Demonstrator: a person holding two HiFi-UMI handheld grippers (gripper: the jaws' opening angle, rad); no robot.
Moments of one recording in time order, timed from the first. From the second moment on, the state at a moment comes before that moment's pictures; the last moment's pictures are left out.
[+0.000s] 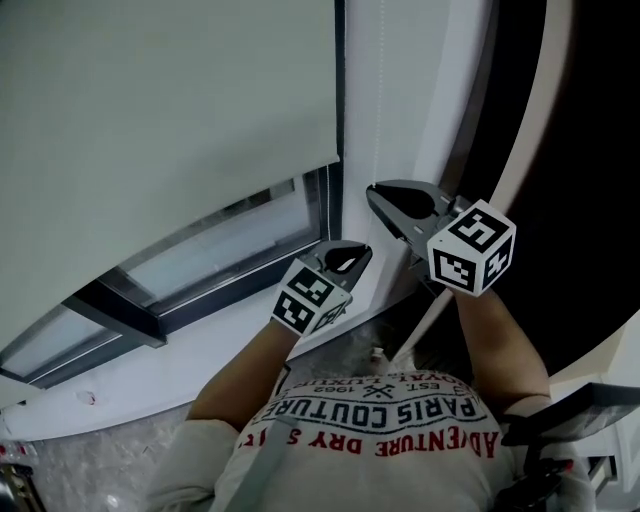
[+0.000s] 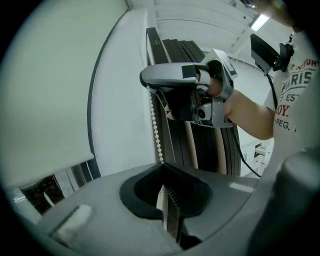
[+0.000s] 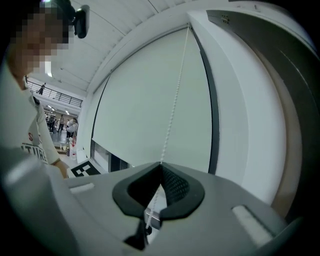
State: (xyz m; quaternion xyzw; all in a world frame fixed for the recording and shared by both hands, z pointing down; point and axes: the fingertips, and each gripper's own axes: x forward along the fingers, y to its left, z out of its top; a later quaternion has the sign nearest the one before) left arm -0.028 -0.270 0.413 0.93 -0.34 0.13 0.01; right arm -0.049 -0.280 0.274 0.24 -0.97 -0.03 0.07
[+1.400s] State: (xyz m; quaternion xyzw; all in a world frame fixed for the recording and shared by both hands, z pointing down) left arm -0.091 -0.268 0.329 0.95 -0.32 0.01 0.02; right arm -0.075 -0.267 0.397 0.23 -0.96 0.04 0.13
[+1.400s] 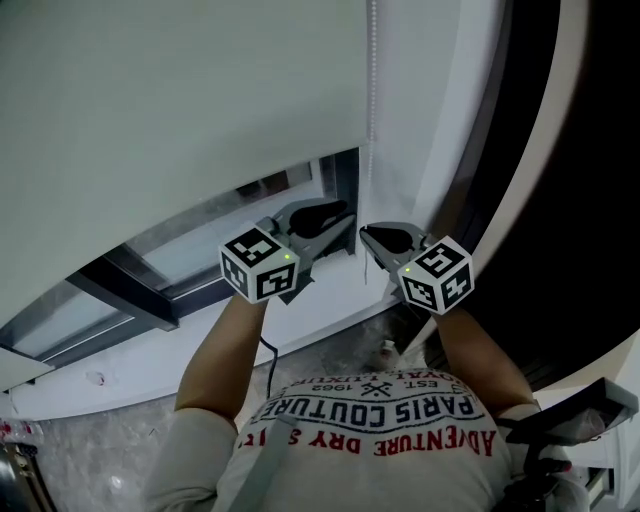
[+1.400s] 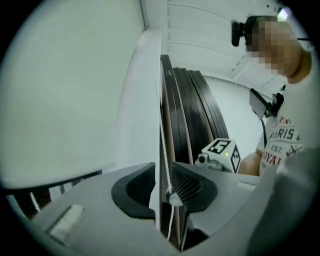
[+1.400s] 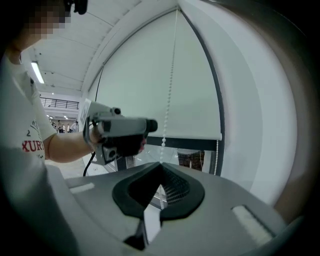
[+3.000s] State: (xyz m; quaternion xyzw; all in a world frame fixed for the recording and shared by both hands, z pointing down) left arm -0.037 -0.301 0.343 0.95 -0.29 0.05 0.08; right arm -0.056 -0.243 0.513 0.23 -0.94 0.12 0.21
